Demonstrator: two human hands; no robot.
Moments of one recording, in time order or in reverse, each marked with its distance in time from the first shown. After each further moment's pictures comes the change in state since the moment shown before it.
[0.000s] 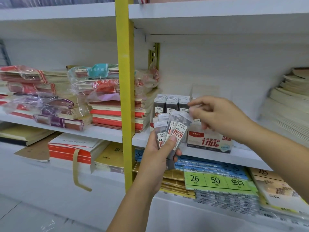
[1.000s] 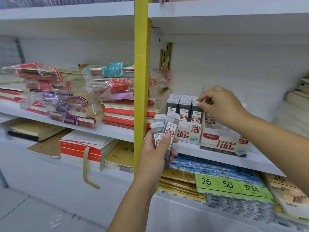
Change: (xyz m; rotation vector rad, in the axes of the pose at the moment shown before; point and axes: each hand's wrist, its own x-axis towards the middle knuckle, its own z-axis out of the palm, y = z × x) left_hand -0.003 0.011 -0.029 0.102 0.176 0.024; right_hand 0.065 0.023 0.020 -0.408 0.191 -0.074
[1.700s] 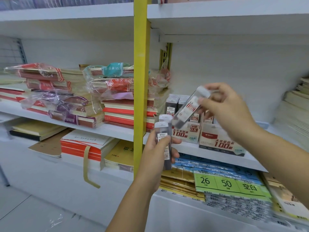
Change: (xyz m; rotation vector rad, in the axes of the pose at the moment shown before) left_hand -0.001 0.001 0.004 -0.011 -0.054 -0.015; right_hand -0.046 -0.040 -0.024 0.820 0.050 0.156
